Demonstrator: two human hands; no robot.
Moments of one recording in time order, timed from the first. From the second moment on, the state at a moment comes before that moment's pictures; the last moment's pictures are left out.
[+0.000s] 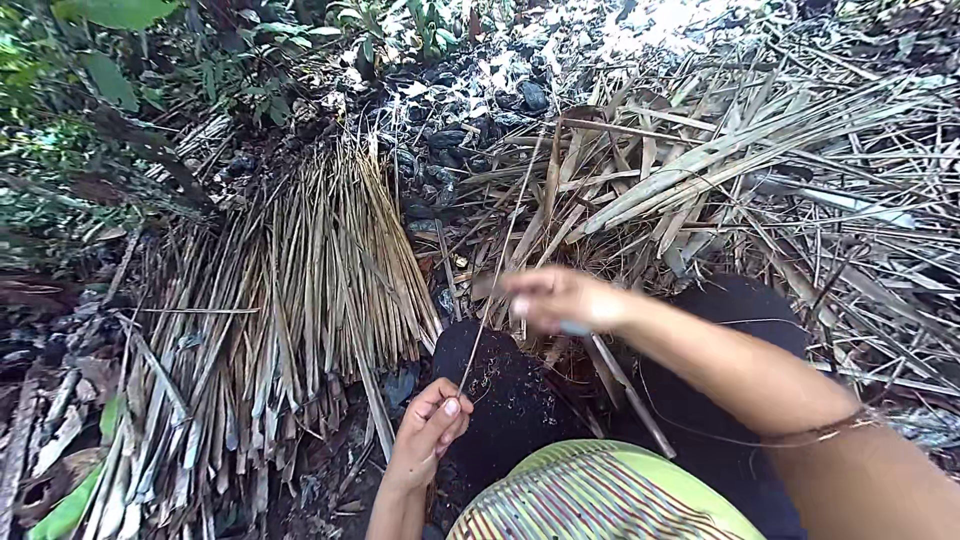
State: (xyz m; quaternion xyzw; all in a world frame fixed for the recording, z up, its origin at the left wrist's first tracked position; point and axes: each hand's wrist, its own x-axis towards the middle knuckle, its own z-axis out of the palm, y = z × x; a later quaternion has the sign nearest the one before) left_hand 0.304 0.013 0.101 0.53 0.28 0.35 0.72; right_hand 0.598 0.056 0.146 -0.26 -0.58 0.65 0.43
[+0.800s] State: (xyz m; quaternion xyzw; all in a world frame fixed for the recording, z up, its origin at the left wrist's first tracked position) left_hand 0.304 0.004 0.088 0.55 0.29 0.36 0.69; right_hand 0.660 0.102 0.176 -0.27 -0.53 0.50 0.63
